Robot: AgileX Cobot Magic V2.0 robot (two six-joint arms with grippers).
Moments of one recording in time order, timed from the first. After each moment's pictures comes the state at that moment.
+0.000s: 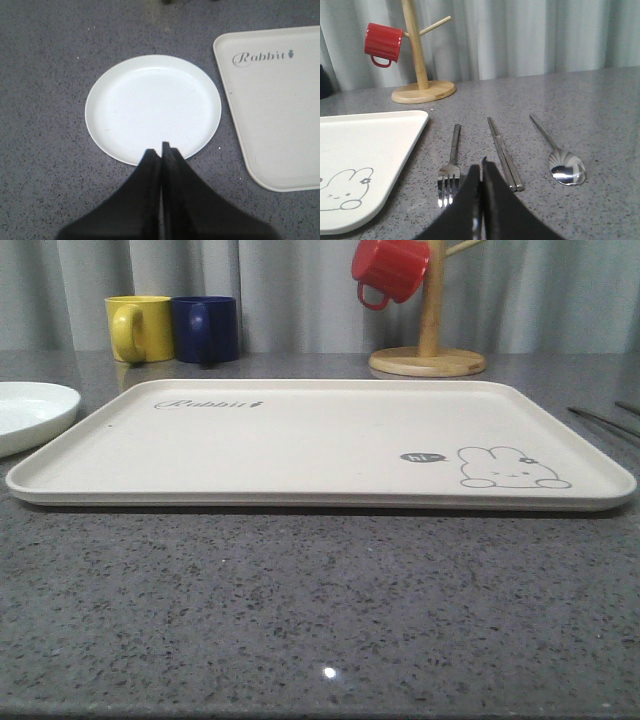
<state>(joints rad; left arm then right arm) -0.04 0.76 -0.90 -0.03 0.84 0.09 -0.03 -0.01 0.03 0.00 0.03 0.12</state>
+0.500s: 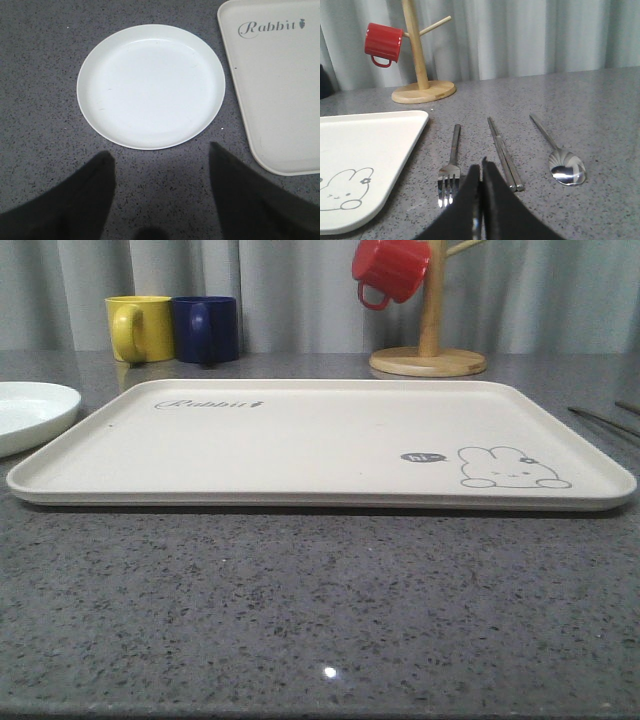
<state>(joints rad) -0.04 0.82 -0.91 -0.03 0.88 0.09 -0.03 -0.01 0.03 0.00 0.03 0.12</state>
